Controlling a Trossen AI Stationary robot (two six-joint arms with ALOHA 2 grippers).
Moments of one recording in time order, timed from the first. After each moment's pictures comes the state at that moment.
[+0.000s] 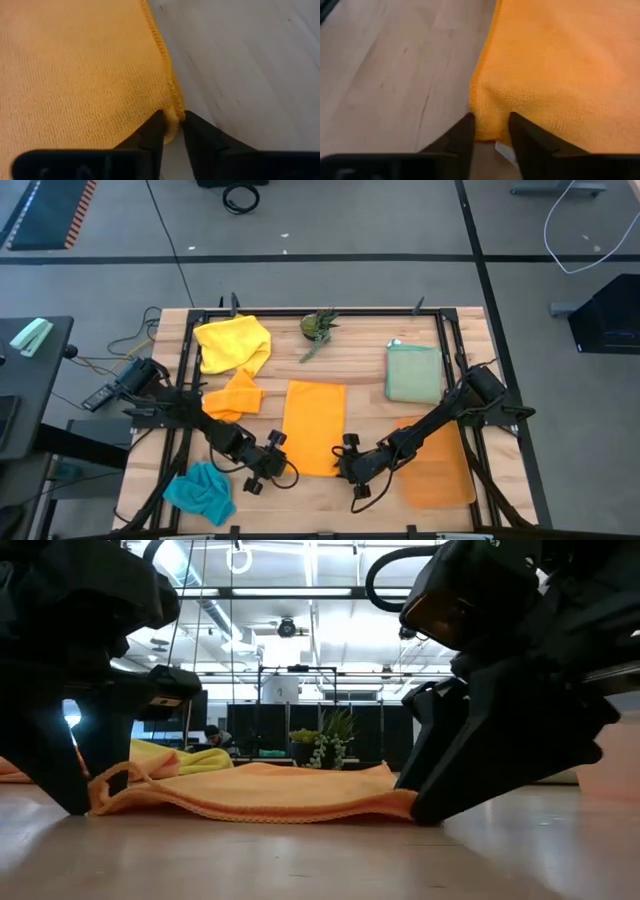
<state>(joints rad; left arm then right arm) -0.54 1.75 0.76 -0.06 -0.14 -0.09 0.53 1.99 0.92 0.22 0.25 0.28</state>
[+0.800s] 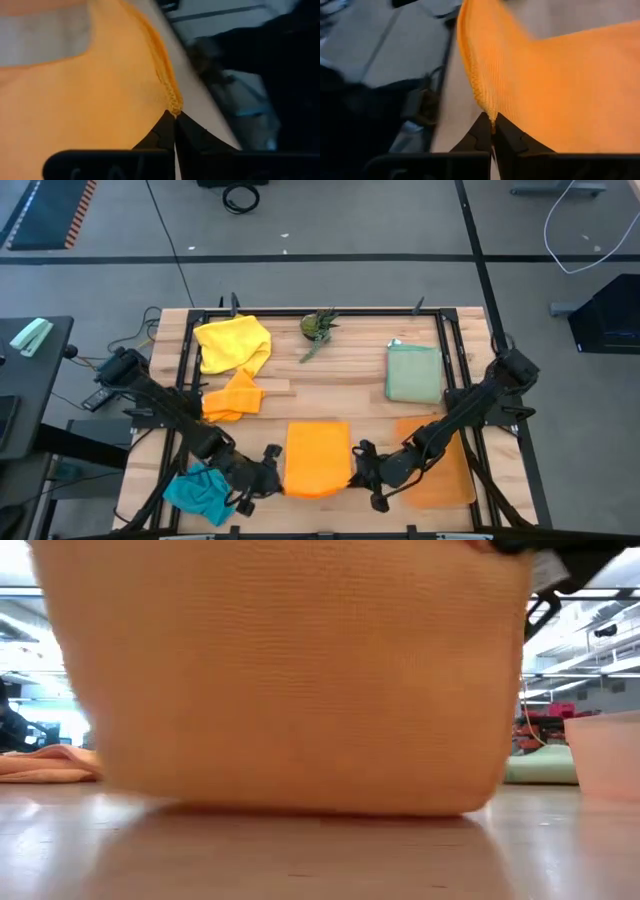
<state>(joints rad) -0.67 1.52 0.86 0.02 -0.20 -0.27 0.62 1.66 0.91 0.12 0.26 0.61</state>
